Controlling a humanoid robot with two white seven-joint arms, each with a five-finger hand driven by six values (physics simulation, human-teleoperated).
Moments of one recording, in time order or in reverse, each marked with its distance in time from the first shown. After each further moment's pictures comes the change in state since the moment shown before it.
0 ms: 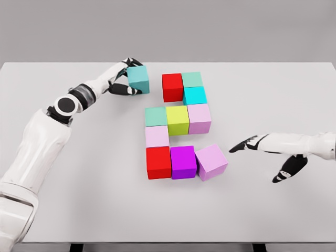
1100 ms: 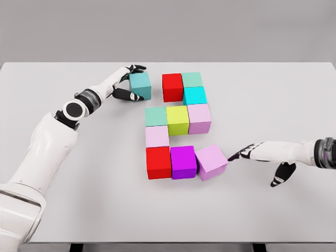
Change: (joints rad) left arm 0.002 -0.039 -0.001 0.060 -0.051 -0.012 0.059; right arm -0.006 0.079 0.057 0.001 0.210 0.165 0.000
